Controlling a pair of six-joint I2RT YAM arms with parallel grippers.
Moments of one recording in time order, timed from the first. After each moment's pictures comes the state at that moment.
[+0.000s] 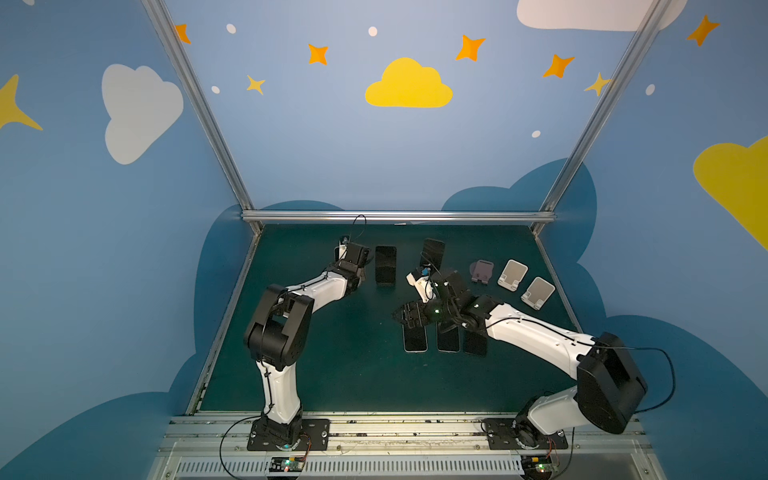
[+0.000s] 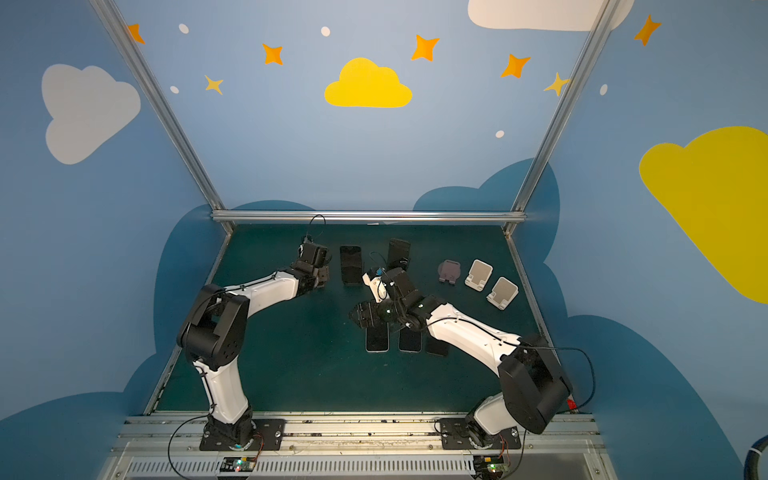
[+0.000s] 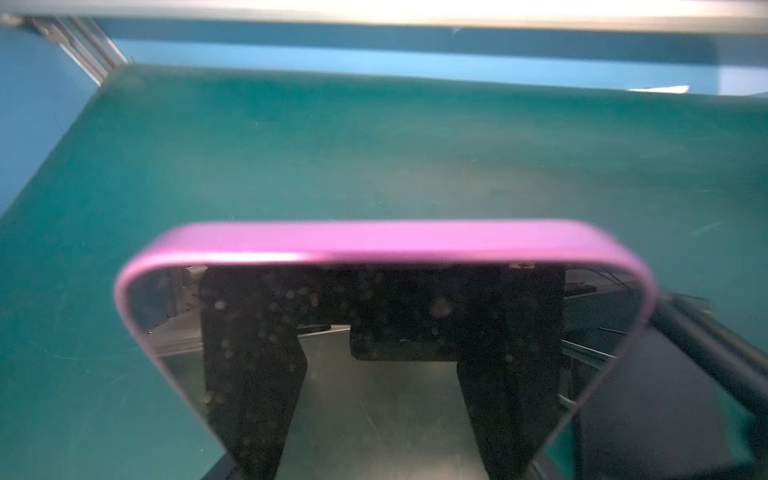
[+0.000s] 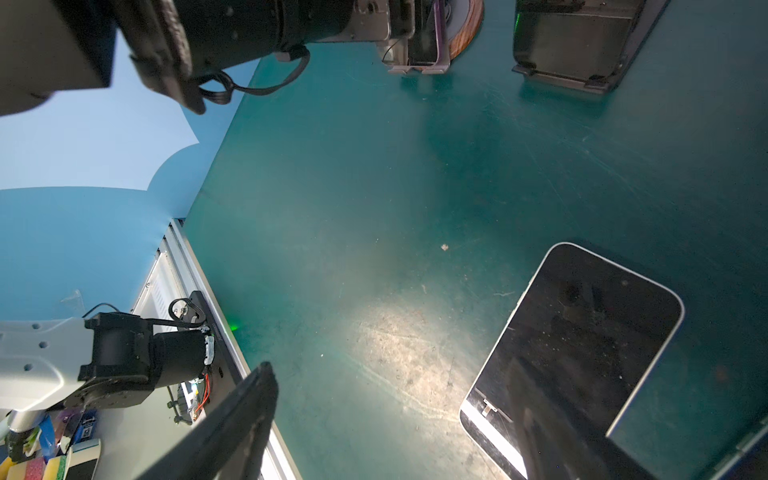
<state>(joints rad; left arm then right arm) -0.38 1.89 1.22 -0.12 -0.49 -0.36 0.77 1.47 0.98 -0.24 -0.37 0.42</state>
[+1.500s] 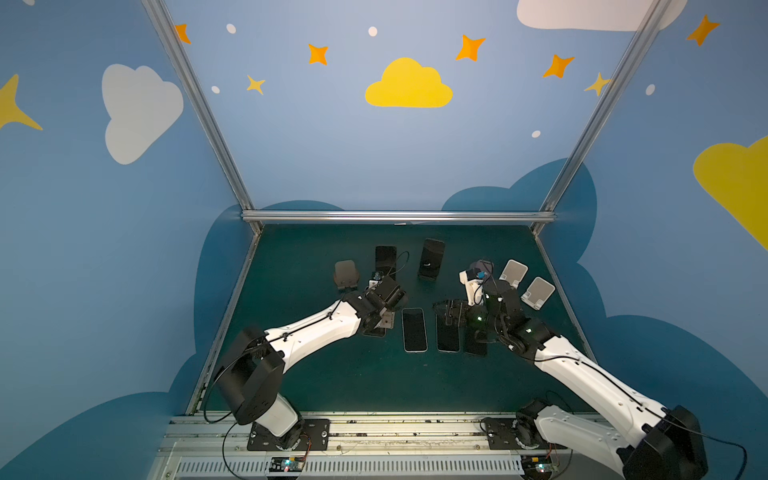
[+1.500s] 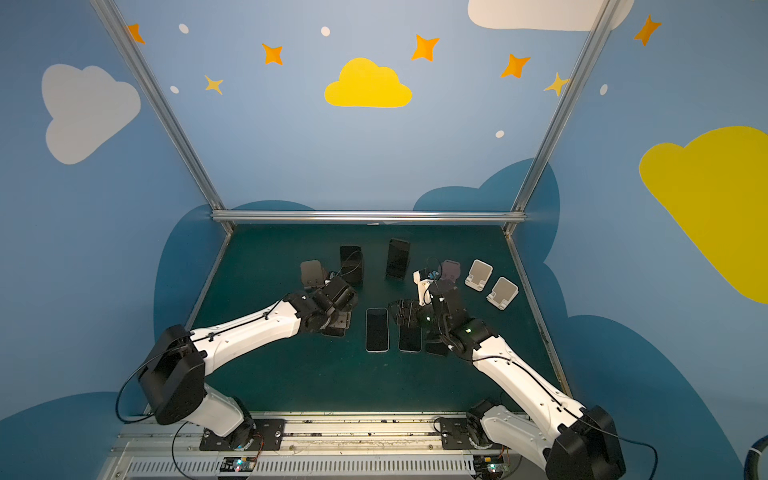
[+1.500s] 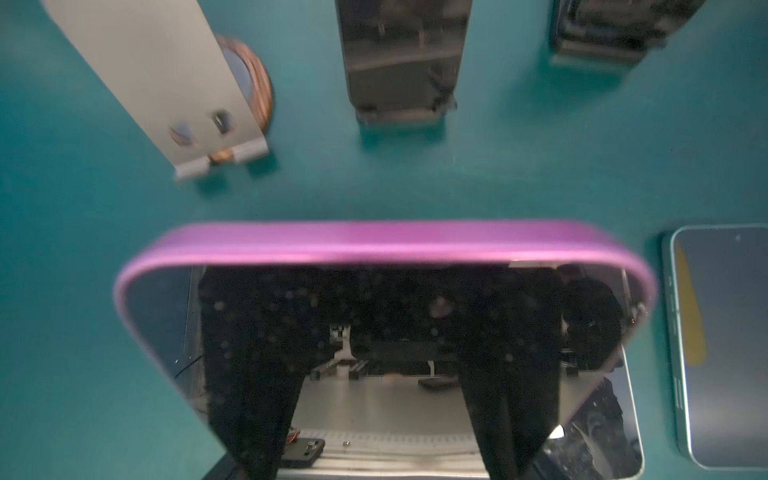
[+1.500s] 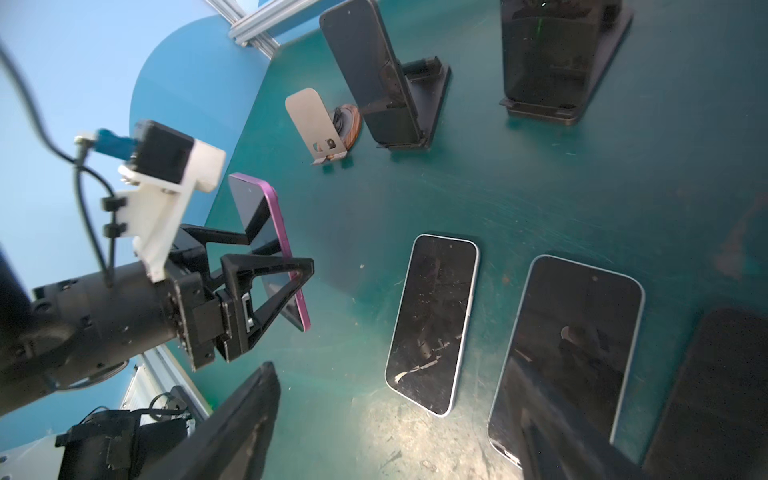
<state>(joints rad) -0.78 1.57 1.11 -0.67 -0.34 -0.61 0.58 1.02 0.71 -0.26 -0.24 0.54</state>
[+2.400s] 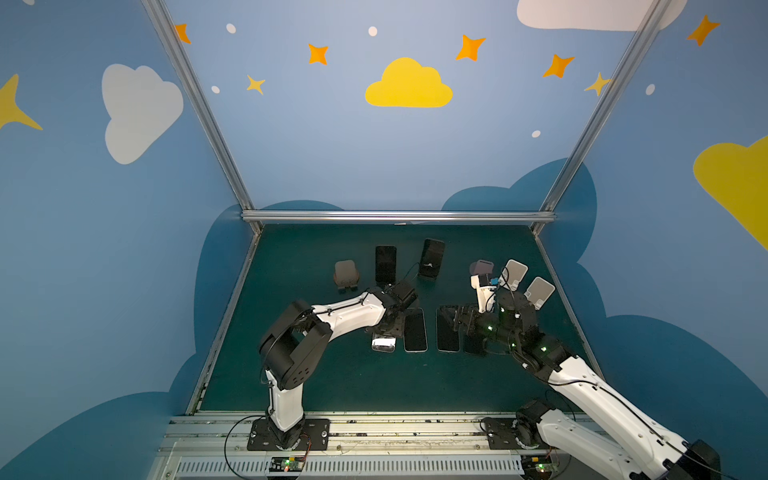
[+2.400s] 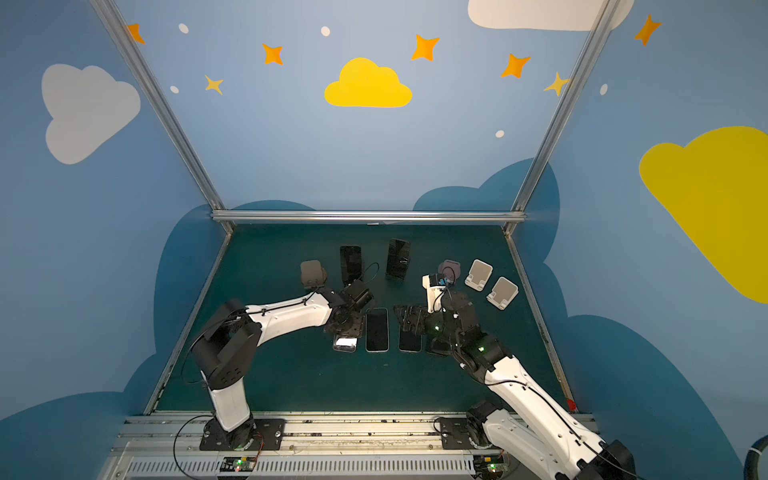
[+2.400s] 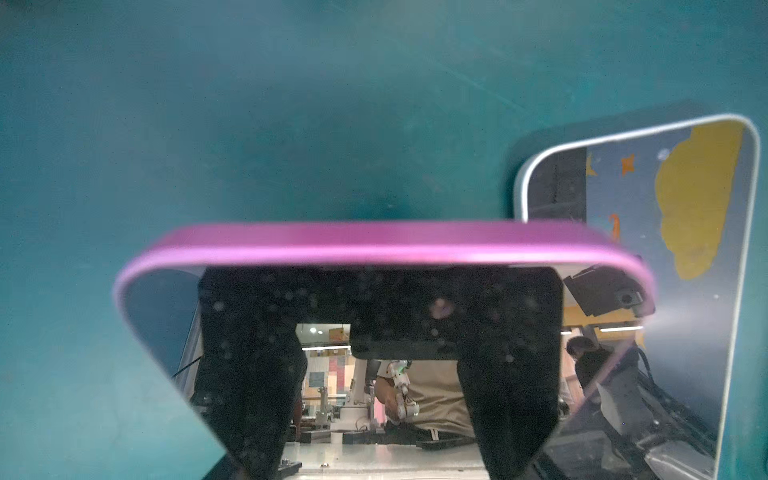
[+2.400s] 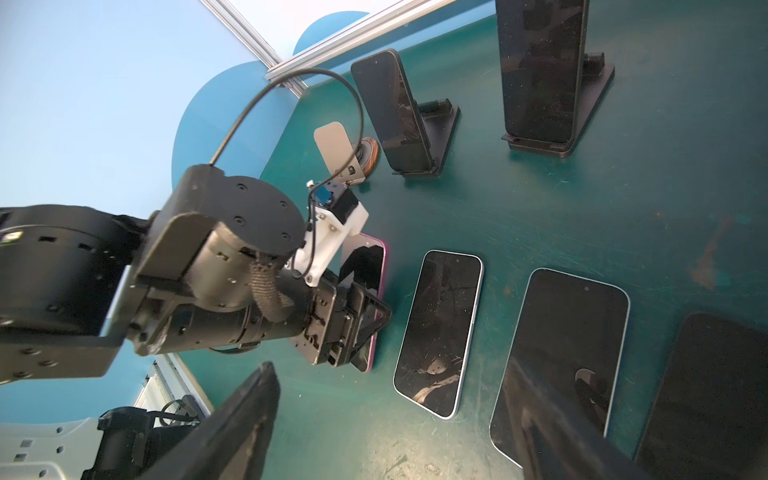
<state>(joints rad) -0.78 1.86 1.23 -0.73 -0.16 -0.64 0.58 0.86 0.63 -0.22 -0.22 0.54</state>
